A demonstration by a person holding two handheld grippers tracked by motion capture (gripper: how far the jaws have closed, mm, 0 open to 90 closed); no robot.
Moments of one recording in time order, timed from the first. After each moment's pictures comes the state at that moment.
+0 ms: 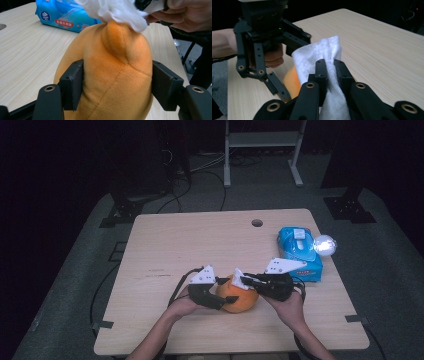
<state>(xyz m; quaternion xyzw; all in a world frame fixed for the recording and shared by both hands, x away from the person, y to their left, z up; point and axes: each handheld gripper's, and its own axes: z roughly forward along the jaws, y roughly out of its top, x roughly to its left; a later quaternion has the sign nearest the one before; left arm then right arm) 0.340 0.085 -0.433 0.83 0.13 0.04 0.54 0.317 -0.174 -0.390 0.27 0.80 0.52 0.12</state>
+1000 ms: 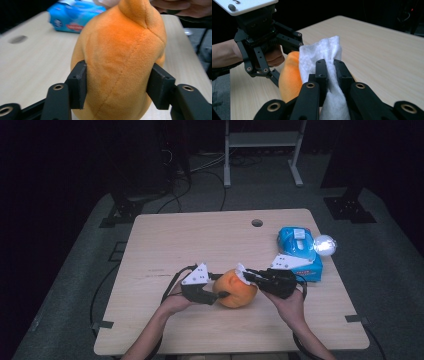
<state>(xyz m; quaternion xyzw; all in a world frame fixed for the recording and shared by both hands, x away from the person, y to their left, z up) 0.342 0.105 -0.412 0.84 0.09 0.12 0.52 0.318 -0.178 -0.382 0.29 0.77 0.55 0.12</state>
